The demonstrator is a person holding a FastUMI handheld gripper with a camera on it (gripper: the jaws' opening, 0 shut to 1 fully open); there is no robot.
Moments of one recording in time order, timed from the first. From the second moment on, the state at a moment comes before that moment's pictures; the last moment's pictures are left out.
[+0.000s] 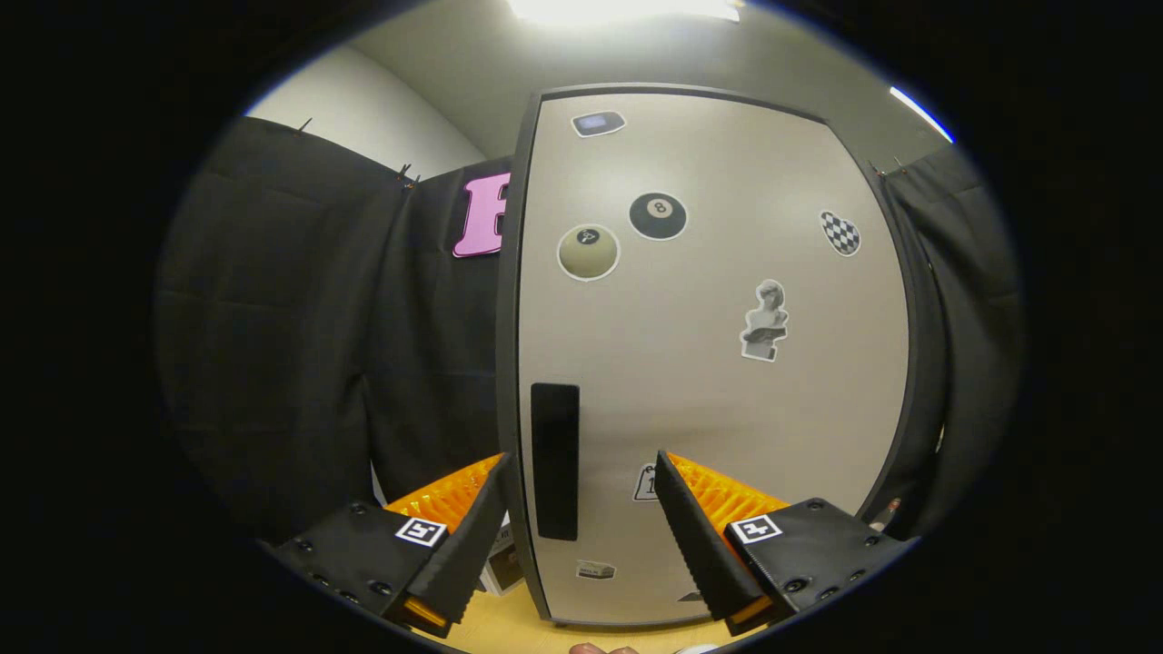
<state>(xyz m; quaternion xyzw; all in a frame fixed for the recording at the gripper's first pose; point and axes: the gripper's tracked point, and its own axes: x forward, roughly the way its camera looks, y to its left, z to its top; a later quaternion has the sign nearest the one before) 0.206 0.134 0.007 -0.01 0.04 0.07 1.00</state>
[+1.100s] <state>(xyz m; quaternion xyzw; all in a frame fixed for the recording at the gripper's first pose) 0.247 0.152 -0.027 -0.01 0.09 0.00 1.00</state>
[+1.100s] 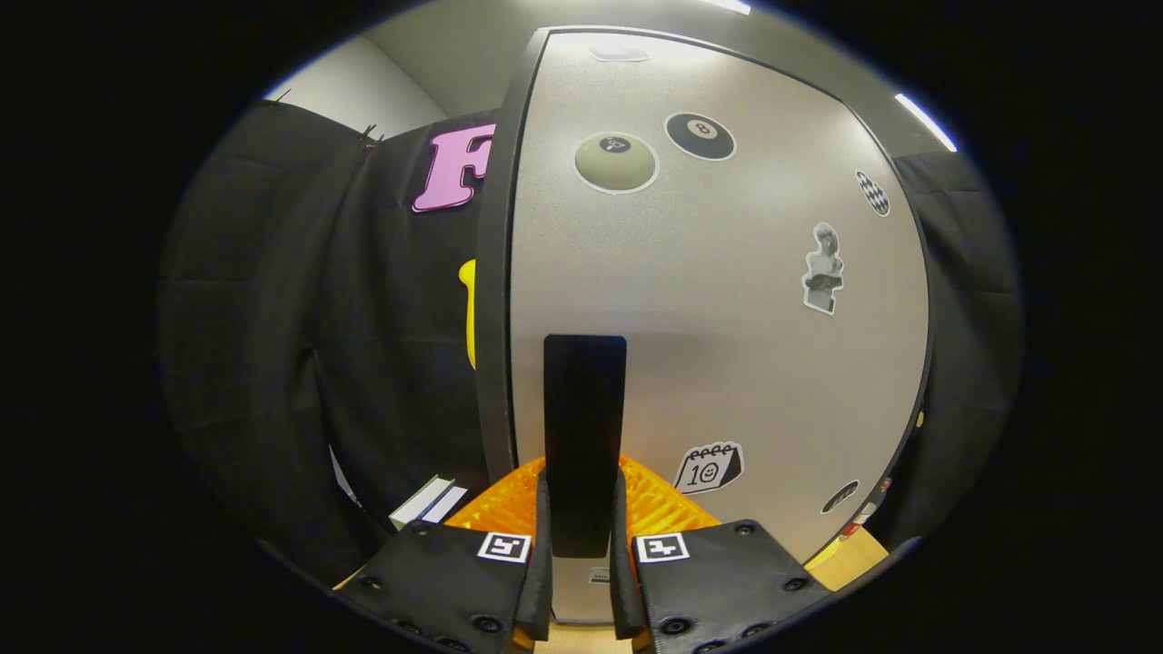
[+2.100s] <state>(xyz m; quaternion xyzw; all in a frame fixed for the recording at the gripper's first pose) 0.183 0.147 -0.021 -0.01 0.10 0.07 0.99</state>
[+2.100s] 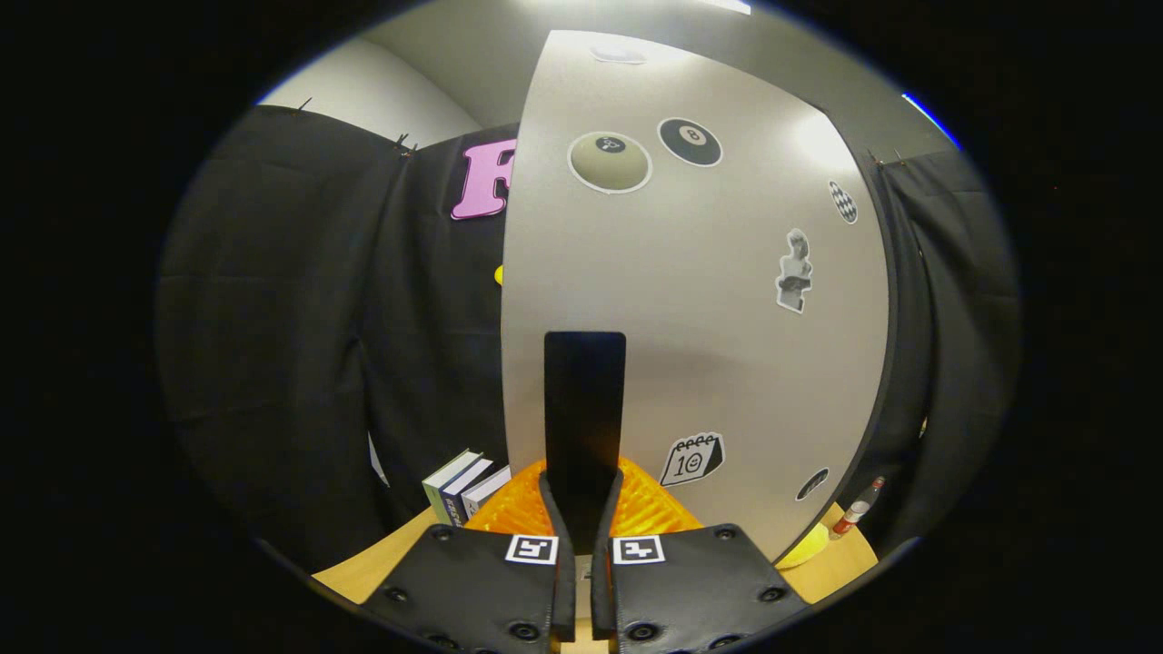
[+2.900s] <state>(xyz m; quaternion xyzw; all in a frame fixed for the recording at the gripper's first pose) 0.114 0.092 -0.015 -0.02 0.10 0.10 0.99</state>
